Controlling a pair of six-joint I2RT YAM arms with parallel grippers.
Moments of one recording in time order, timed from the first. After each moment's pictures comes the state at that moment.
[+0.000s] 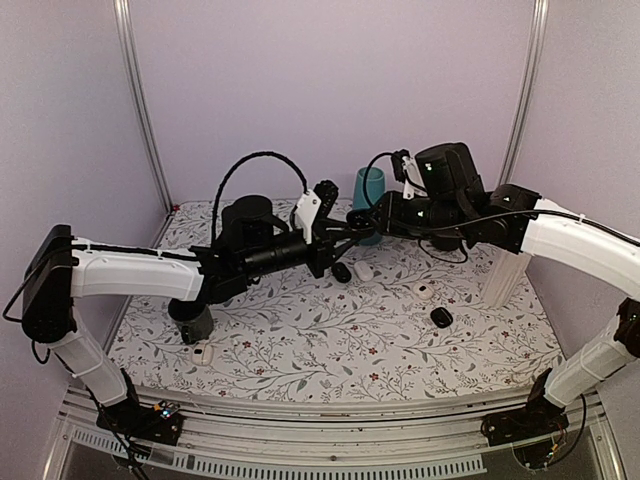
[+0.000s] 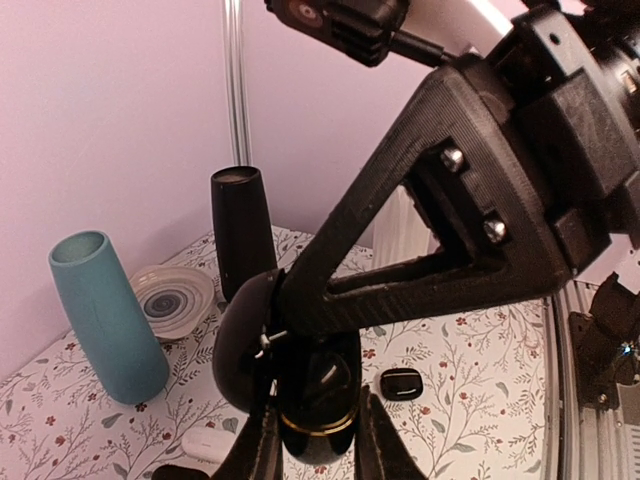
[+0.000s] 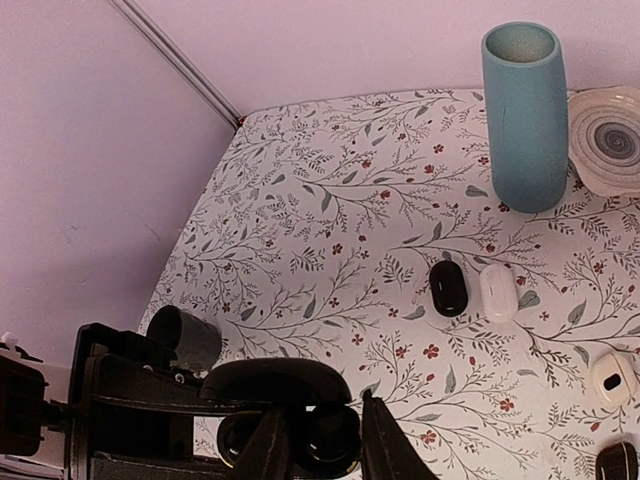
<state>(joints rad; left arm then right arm) -0.95 1.63 1.05 0.54 0.14 0.02 0.88 1.44 1.37 -0.43 0.14 0.64</state>
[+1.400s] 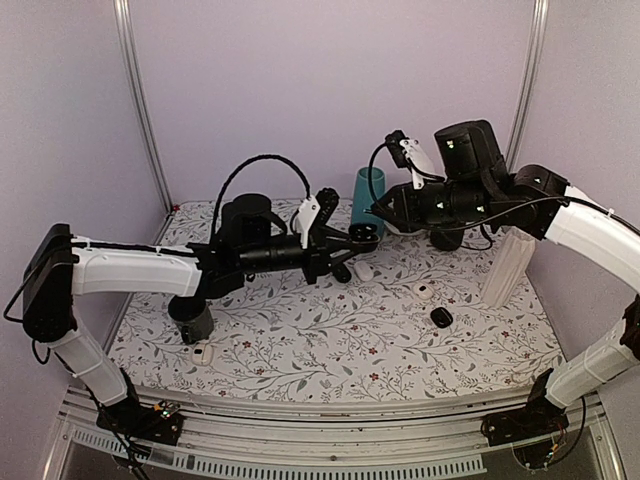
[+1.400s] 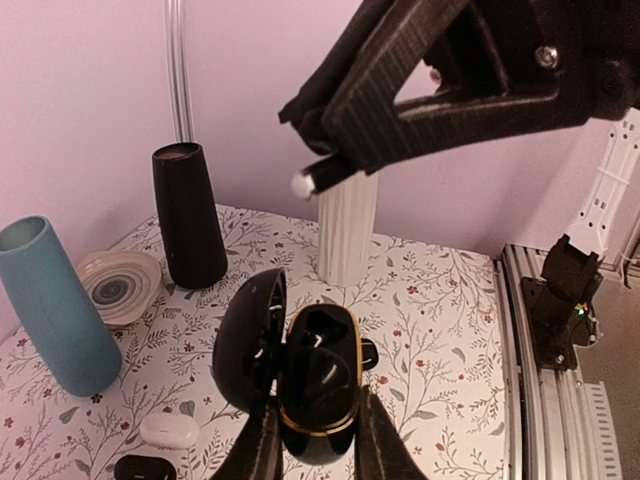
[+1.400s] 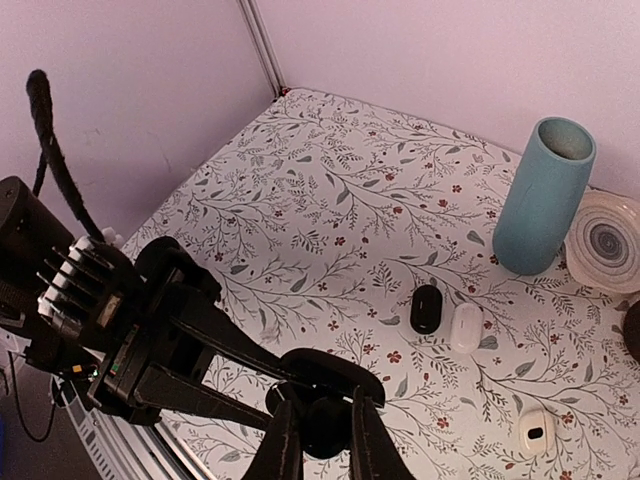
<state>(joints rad) -0.90 1.63 1.05 0.48 0.33 0.01 0.89 1.39 1.48 -0.58 0.06 0.30</state>
